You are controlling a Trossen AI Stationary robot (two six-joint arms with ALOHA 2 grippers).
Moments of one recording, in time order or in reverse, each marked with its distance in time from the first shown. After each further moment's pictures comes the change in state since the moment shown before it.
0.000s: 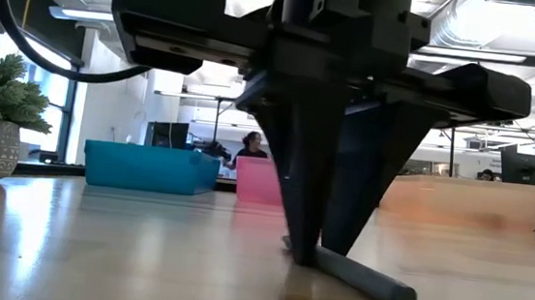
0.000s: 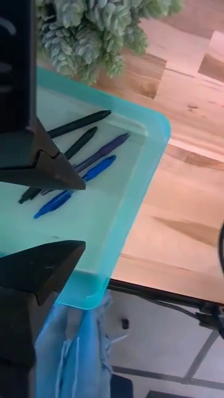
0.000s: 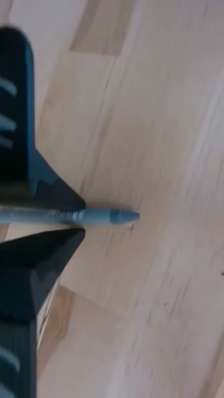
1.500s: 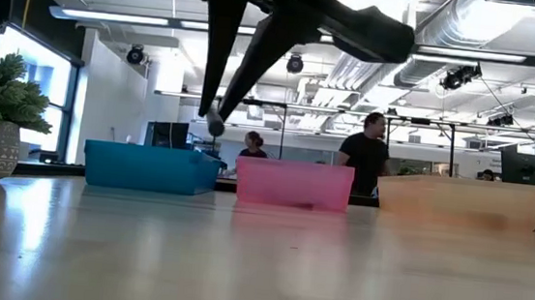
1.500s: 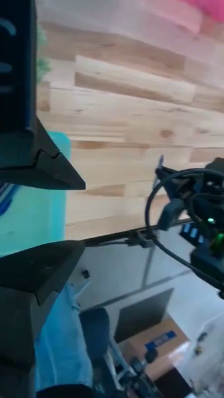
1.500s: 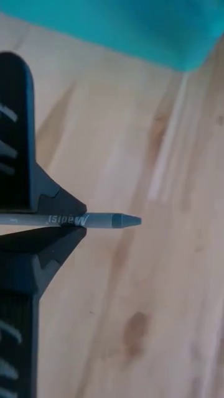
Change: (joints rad) left arm 0.000 -0.436 0.000 0.001 -0.187 0.426; right arm -0.012 -0.045 0.142 0.011 0.368 -0.009
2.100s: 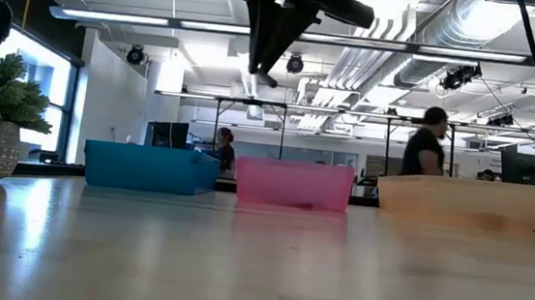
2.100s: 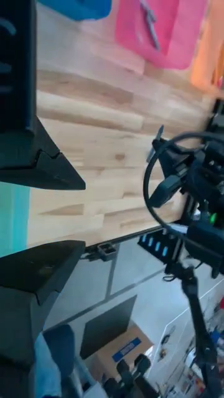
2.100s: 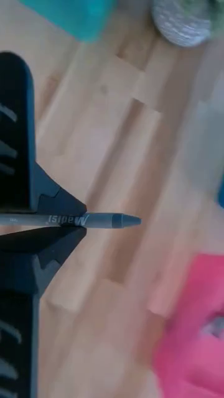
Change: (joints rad) left arm 0.000 -0.119 0.000 0.000 -0.163 0.114; right arm -0.164 -0.137 0.000 -0.201 0.140 -0.283
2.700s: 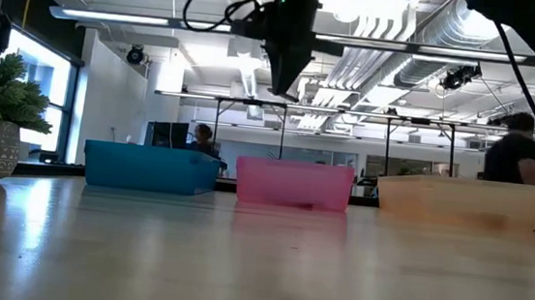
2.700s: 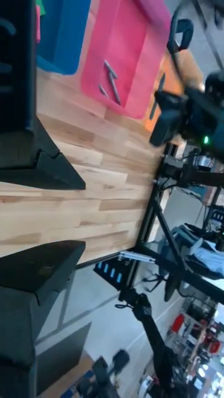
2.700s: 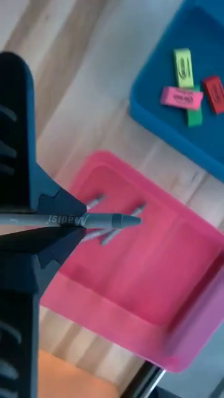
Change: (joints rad) left arm 0.000 -0.076 0.000 0.000 -0.221 0.044; right arm -0.402 -0.097 0.000 -0.023 -0.104 -0.601
